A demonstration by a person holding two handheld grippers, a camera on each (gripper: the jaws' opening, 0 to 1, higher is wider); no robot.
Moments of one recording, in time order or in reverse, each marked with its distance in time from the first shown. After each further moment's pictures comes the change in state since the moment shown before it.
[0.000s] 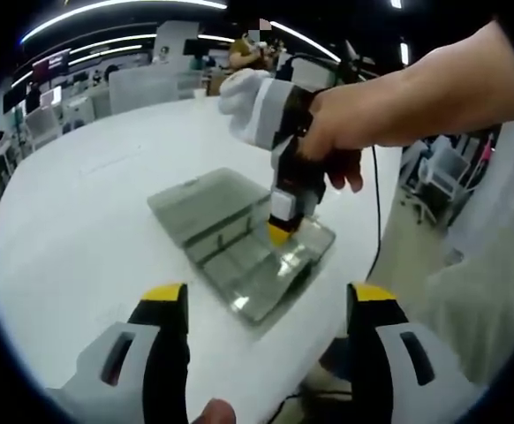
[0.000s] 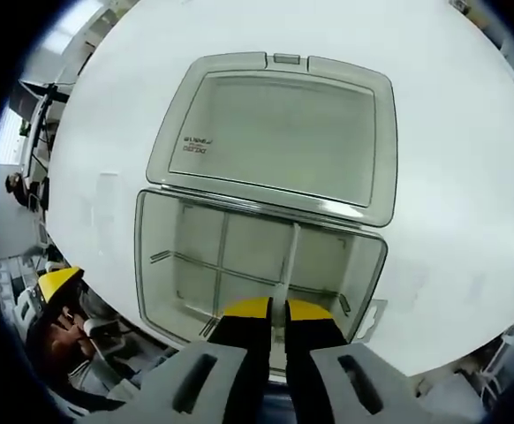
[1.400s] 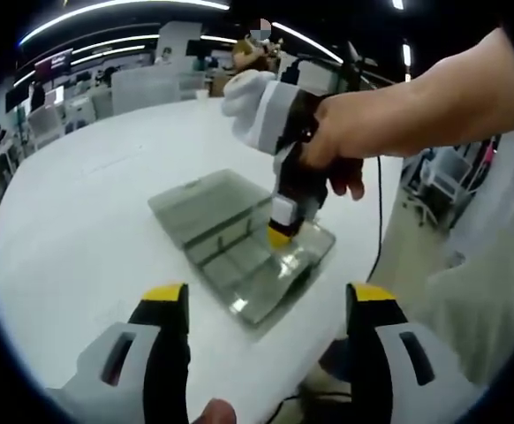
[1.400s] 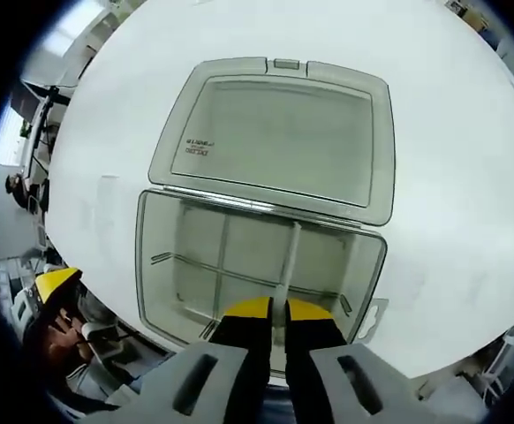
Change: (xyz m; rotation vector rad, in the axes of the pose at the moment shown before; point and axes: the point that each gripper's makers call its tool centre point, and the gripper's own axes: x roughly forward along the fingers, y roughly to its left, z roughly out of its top) left arm 0.000 -0.001 0.003 -0.003 -0.005 0.011; right arm 0.003 -0.001 0.002 0.000 -0.041 -0.005
